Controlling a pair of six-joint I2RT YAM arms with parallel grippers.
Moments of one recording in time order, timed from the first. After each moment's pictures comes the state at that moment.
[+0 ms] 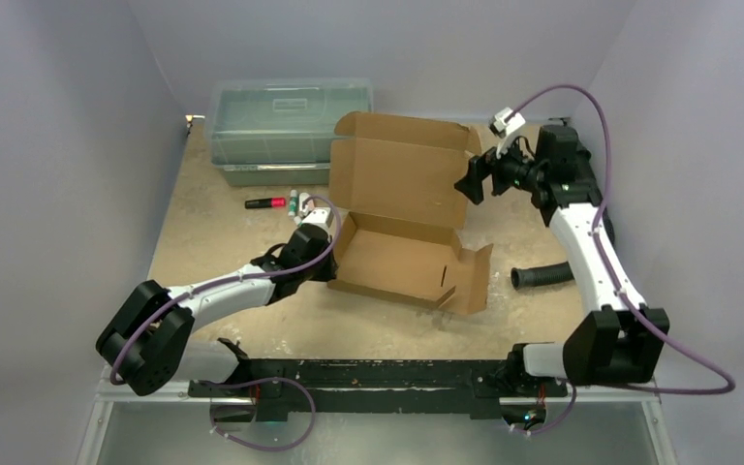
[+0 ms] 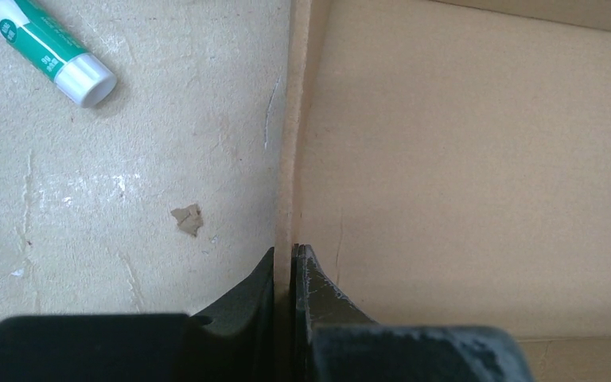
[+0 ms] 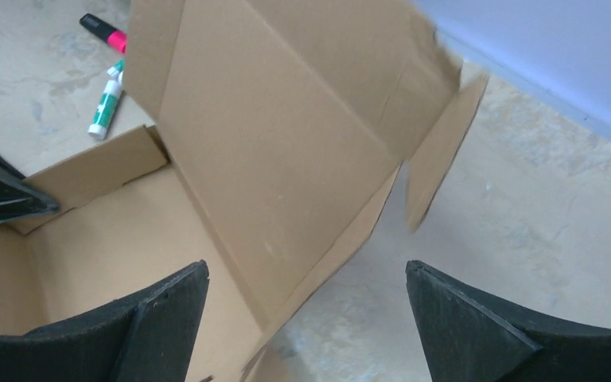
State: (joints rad) left arm -0.67 1.32 0.58 -0.03 -0.15 -0.54; right arm 0.02 1.37 1.27 -0.43 -0.62 -0.30
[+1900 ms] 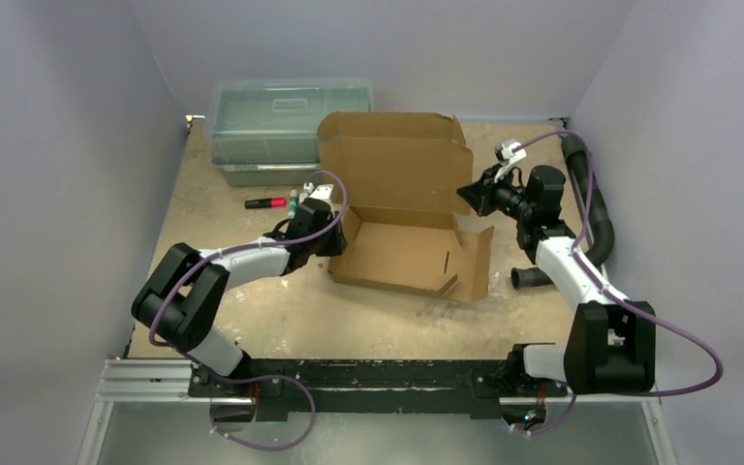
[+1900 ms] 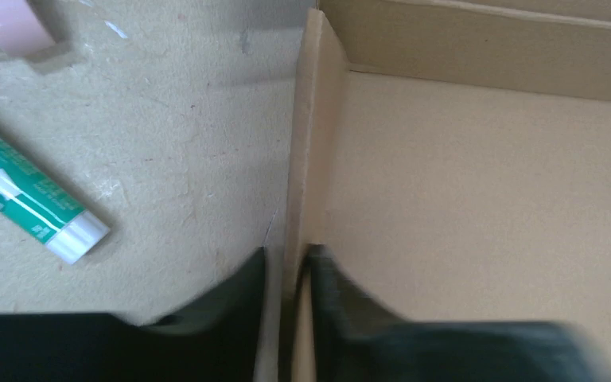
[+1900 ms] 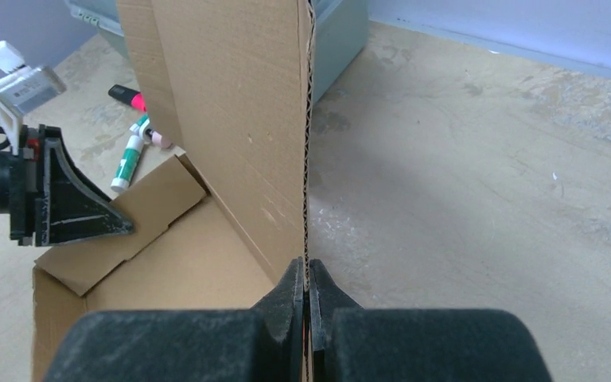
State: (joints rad) left arm -0.55 1.56 0.75 0.08 -0.06 -0.53; right arm 0.02 1.29 0.77 0.24 -0.65 0.06
